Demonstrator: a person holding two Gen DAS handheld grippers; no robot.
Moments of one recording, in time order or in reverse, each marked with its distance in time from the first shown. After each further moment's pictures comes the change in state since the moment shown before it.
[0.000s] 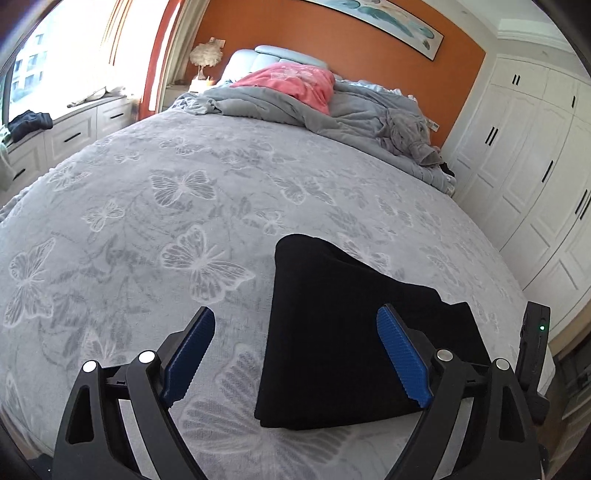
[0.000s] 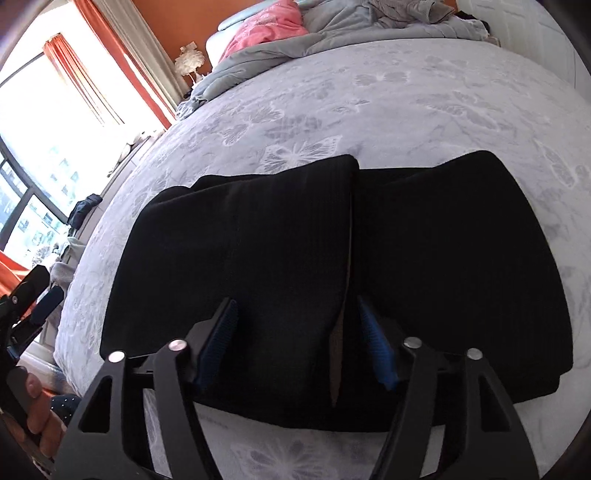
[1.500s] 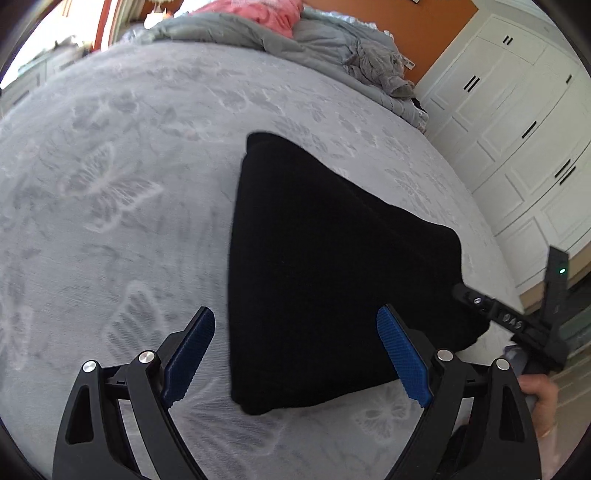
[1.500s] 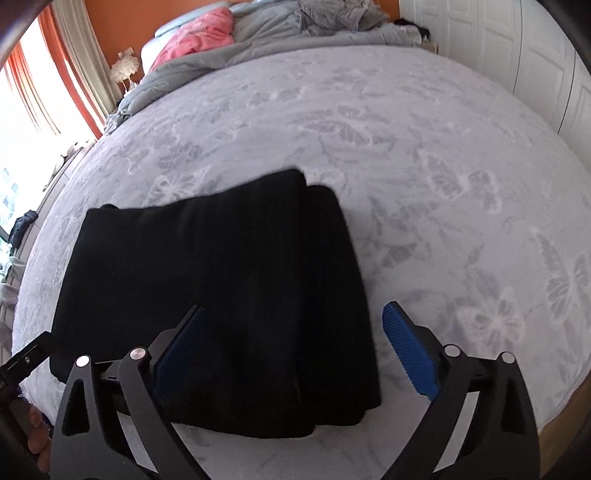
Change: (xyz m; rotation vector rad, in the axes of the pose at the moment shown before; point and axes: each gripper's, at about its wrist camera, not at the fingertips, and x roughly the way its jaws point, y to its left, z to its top) left arm 0.083 -0.043 -0.037 -0.042 0.354 -0.204; right arm -0.041 -0.095 0.019 0.081 0.036 -0.241
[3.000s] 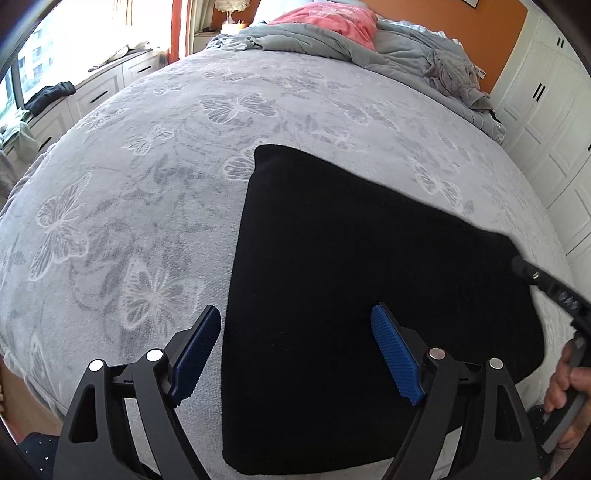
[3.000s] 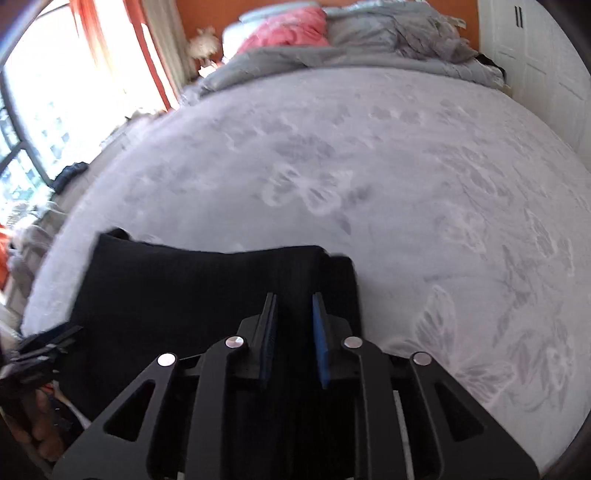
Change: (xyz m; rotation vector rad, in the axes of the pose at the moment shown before) left arm -0.064 0.067 -0.029 -0.044 -0.097 0.391; right arm 0.004 0.108 -0.016 -0.166 -0.016 0.105
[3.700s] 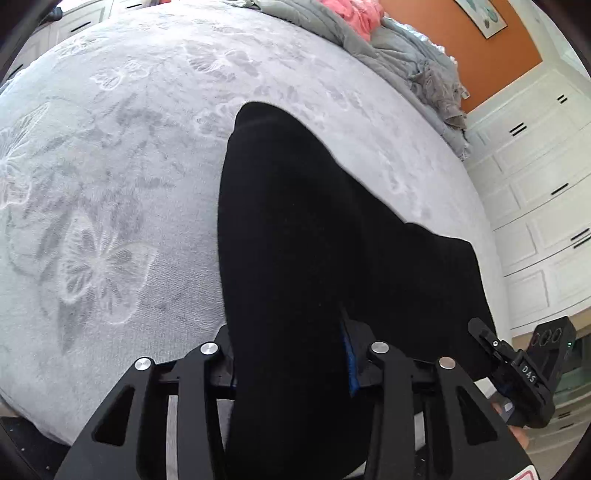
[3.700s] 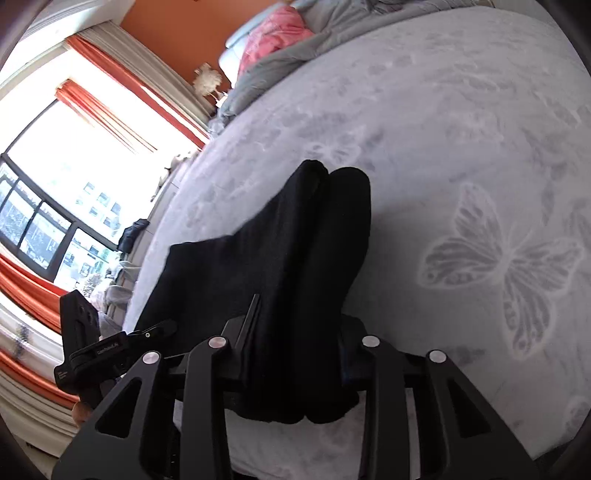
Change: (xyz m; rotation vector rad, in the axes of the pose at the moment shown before) left arm 0.000 0.029 0.003 -0.174 0.107 -0.329; right arm -0.057 -0.010 -0.040 0.186 -0.054 0.408
